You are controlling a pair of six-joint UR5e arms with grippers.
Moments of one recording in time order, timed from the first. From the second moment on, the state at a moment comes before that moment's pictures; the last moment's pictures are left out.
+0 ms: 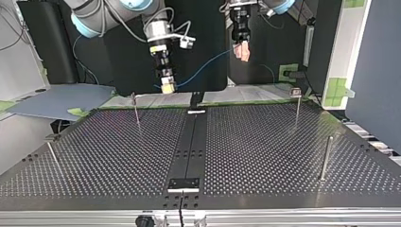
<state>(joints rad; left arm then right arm) -0.68 -1.76 -2.39 -2.15 -2.30 -1.84 2.35 -1.27 1.82 -0.70 1.78 1.62</state>
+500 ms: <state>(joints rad) -0.64 -1.63 -2.26 -2.28 -2.30 -1.90 2.33 -1.38 1.77 -0.56 1.76 1.62</state>
